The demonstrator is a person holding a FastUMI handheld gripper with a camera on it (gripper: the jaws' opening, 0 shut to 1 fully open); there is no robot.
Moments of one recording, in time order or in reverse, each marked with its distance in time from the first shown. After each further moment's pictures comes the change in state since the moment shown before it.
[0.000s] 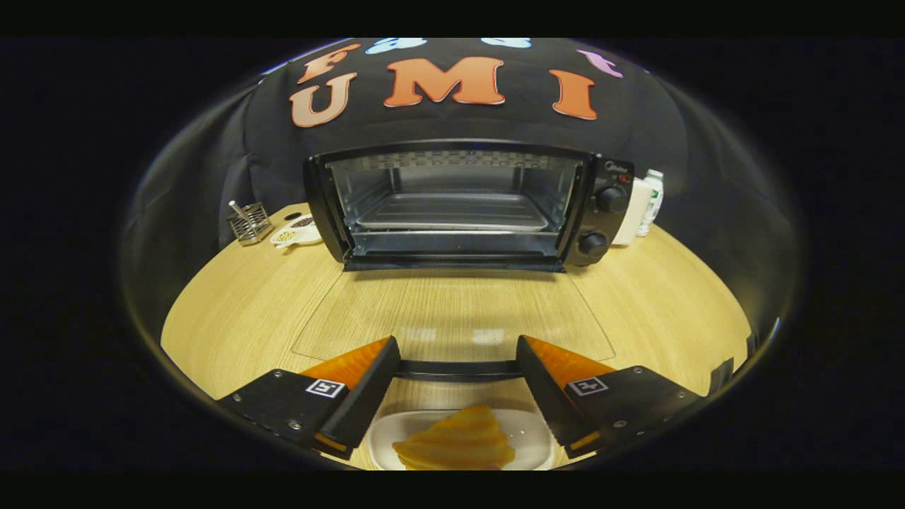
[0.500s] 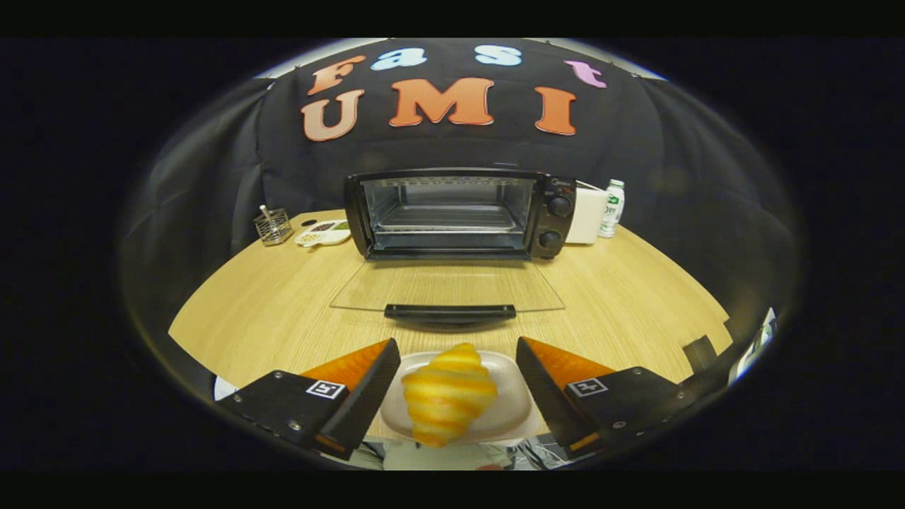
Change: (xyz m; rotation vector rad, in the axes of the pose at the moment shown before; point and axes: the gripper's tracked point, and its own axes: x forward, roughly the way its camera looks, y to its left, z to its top) arm -0.098 -0.003 -0.058 0.058 0.000 0.025
